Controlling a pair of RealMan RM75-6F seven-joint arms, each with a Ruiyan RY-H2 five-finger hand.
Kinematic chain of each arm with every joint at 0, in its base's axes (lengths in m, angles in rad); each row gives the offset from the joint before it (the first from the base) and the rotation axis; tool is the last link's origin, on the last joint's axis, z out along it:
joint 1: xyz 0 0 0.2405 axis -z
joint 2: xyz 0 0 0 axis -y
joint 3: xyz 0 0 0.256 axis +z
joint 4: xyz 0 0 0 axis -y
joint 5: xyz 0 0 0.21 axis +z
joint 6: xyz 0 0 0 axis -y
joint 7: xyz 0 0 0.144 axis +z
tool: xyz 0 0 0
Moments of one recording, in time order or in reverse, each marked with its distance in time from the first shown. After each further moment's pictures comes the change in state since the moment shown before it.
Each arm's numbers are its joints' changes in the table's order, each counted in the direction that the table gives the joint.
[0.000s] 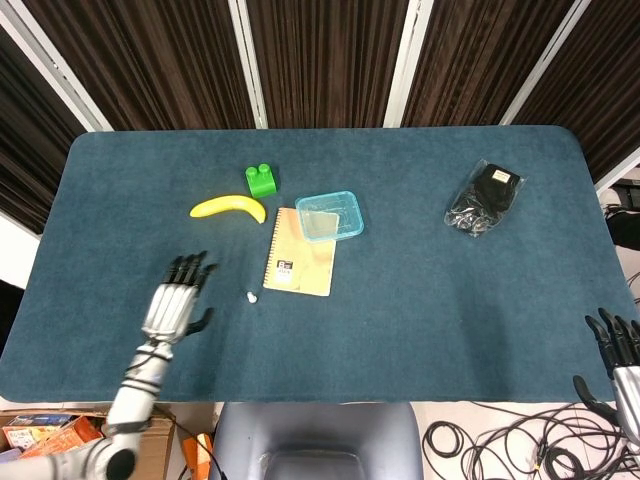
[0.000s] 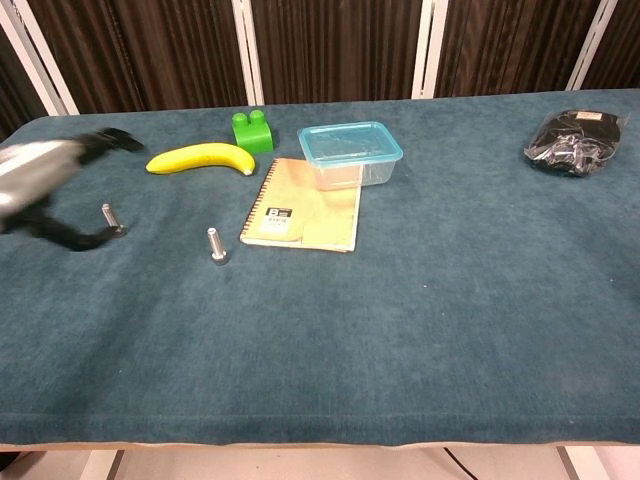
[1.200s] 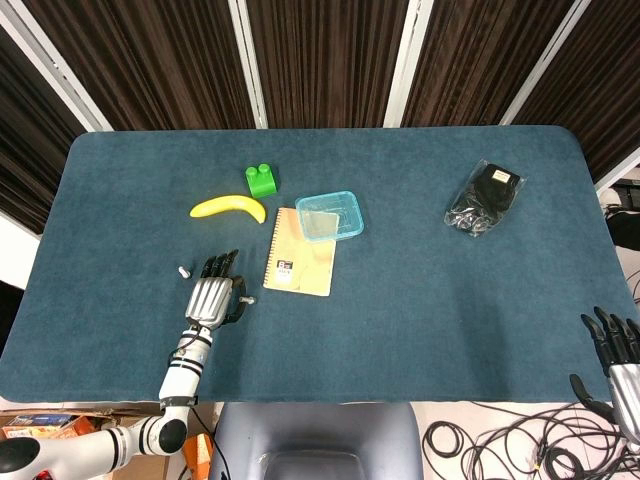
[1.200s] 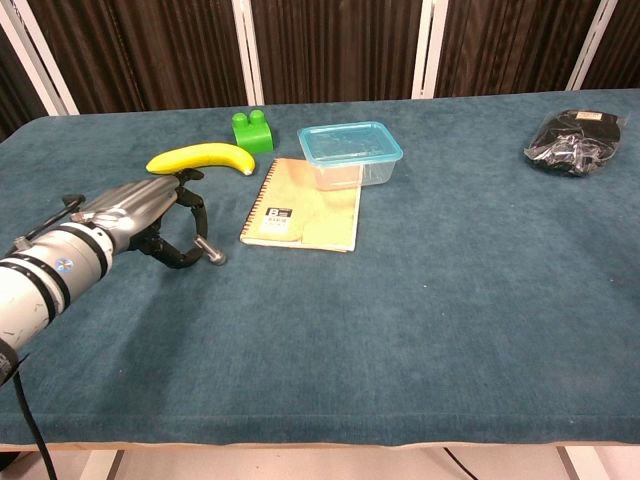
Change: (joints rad) left arm 0.151 0.319 -0.152 -0.263 -0.248 0.190 0.092; right arm -0.009 -0.007 0.001 0.007 0.002 0.014 0.011
